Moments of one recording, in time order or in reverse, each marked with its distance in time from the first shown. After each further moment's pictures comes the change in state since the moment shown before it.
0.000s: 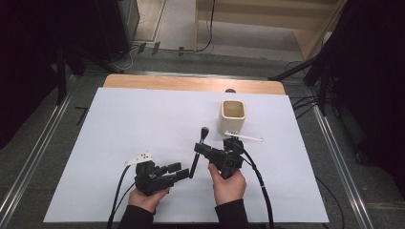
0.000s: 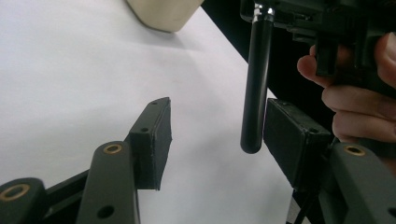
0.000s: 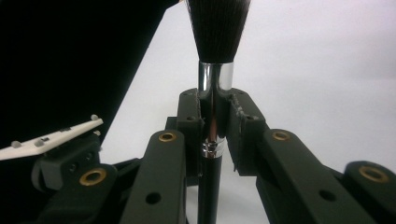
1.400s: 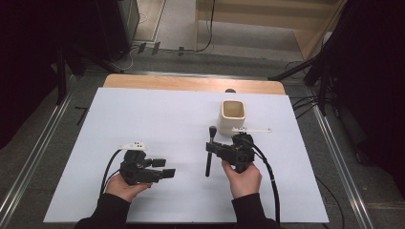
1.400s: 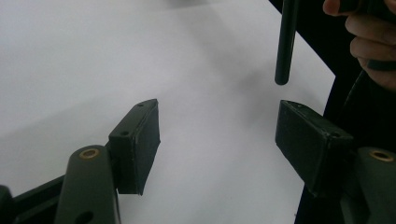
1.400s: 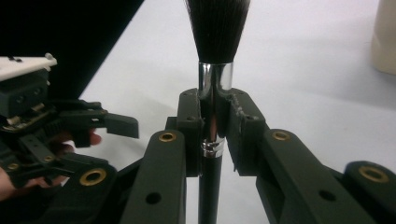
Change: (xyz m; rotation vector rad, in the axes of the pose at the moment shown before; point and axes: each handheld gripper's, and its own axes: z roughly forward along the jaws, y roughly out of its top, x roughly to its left) left arm 0.018 0.038 -0.029 0.268 0.062 0.130; right arm -0.021 0.019 -0.017 0.089 -0.050 -0.175
